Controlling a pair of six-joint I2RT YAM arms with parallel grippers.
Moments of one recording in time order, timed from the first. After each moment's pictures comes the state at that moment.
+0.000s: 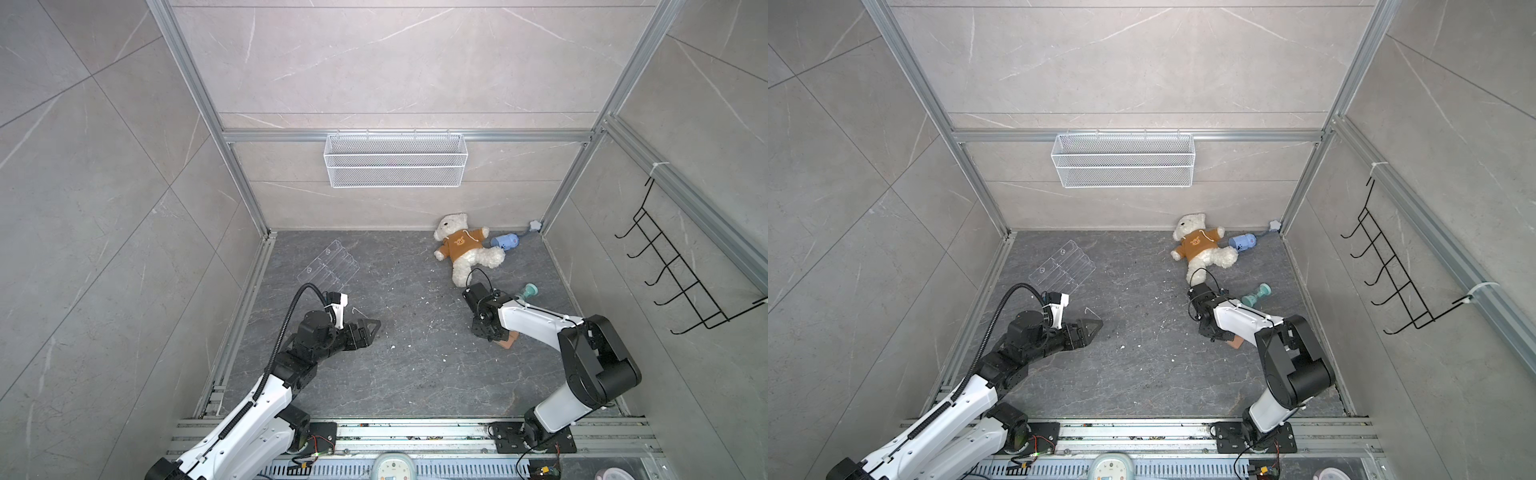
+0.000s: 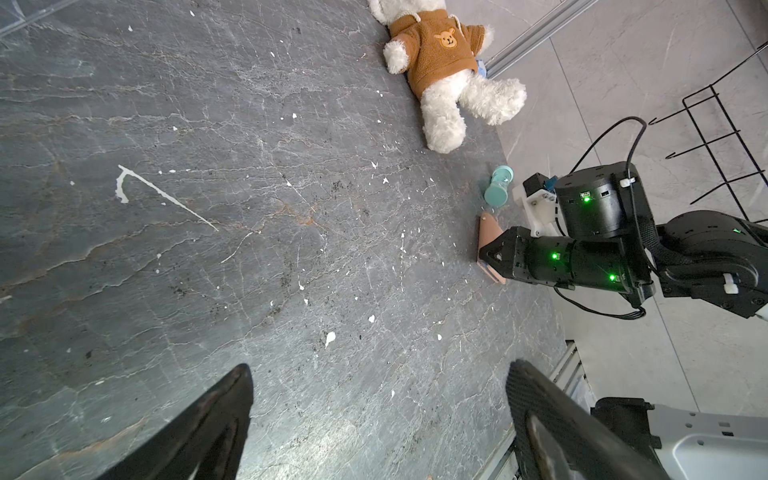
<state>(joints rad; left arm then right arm) -0.49 0.79 0.46 -0.17 0.32 -0.66 0.40 1.62 0.88 -0.68 0.40 0.66</state>
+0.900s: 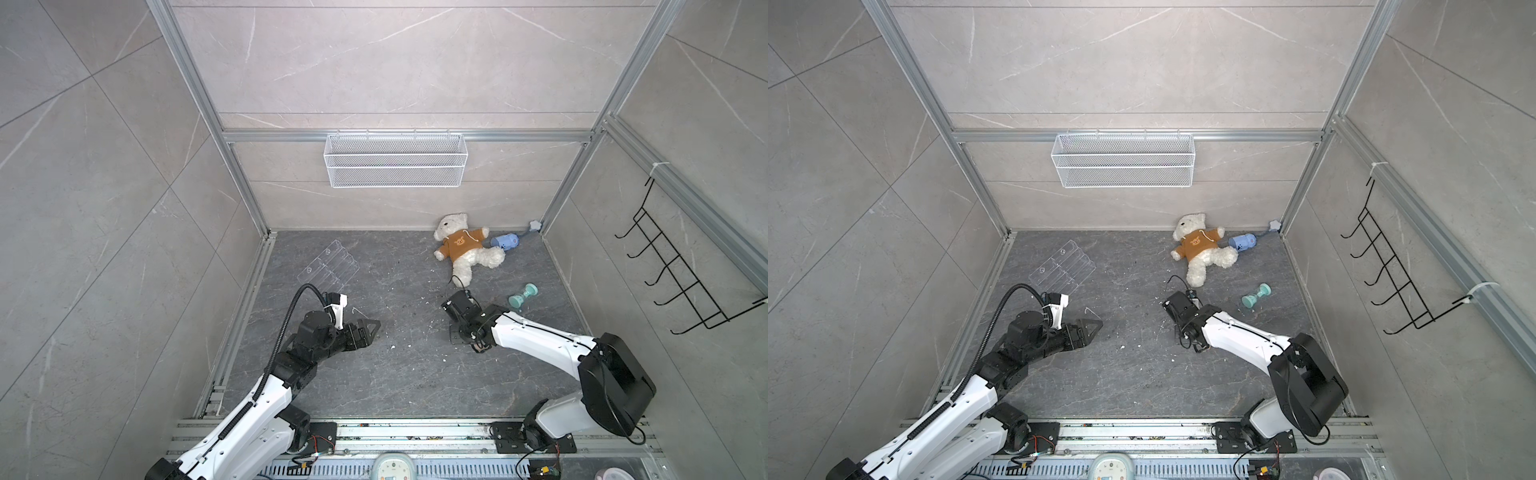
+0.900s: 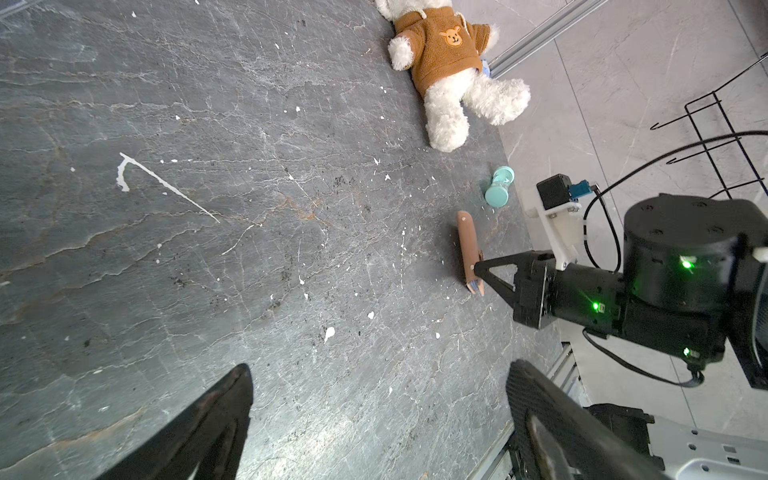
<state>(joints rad) -0.49 0.79 0.46 -0.18 0.32 -0.69 0.73 1.49 0.90 -0.66 0.30 0.61</state>
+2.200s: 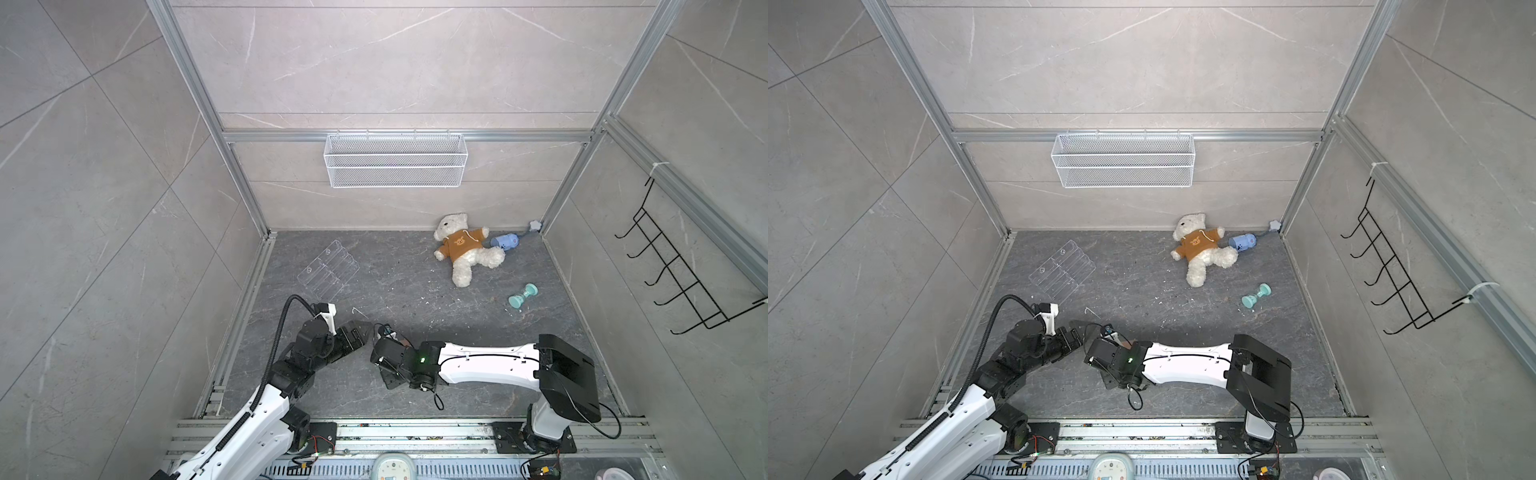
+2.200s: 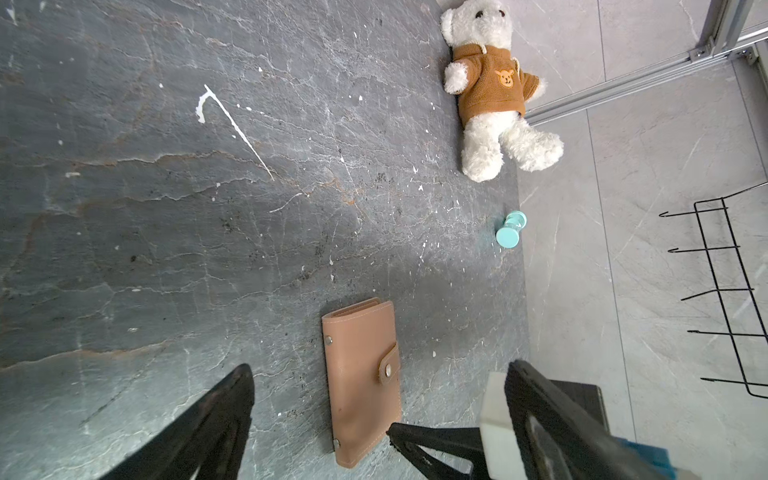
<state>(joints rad) -0.49 0.71 0.38 -0.20 0.24 -0.93 1.24 1.72 1.14 -0.54 0.21 0.72</state>
